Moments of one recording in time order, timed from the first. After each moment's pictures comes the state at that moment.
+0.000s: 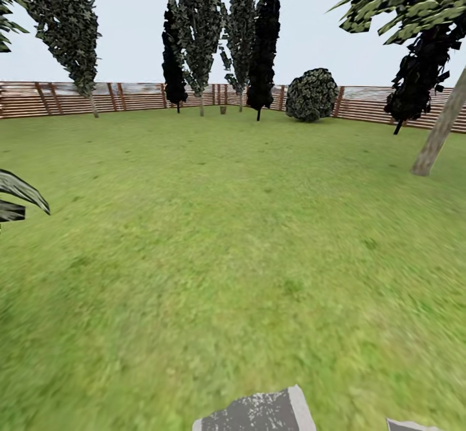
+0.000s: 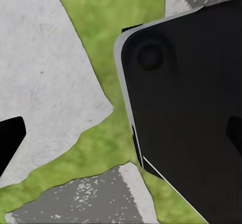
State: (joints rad) left arm 0.00 0.07 -0.06 0.00 -0.16 -0.36 0.03; right arm 0.01 0.05 -0.07 0.02 -0.04 -0.10 0.00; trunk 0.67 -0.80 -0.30
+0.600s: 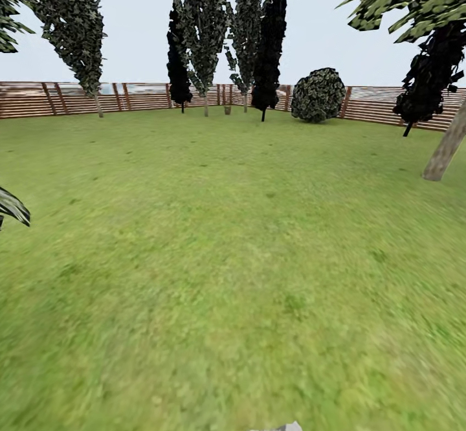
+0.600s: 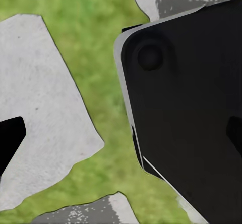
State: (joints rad) left arm 0.00 0.07 -0.06 0.00 -0.16 -0.36 0.03; right arm 0.01 0.04 -0.07 0.02 -0.04 -0.10 0.00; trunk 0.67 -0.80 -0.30
